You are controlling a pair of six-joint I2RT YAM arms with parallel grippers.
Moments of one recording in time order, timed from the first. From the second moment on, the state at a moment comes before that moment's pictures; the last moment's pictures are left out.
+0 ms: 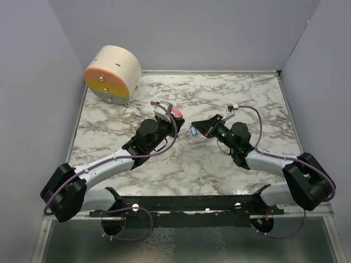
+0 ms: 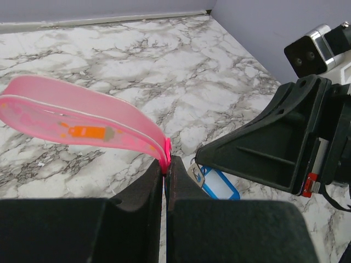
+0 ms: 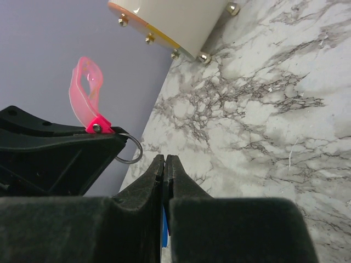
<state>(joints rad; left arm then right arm) -0.77 1.23 0.64 0.51 -0.10 -0.33 0.57 1.35 0.46 0.88 -0.19 0.94</state>
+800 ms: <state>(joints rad) -0.77 1.30 0.81 0.27 -0.10 -0.38 0.57 1.31 0.36 1.08 -0.13 0.61</state>
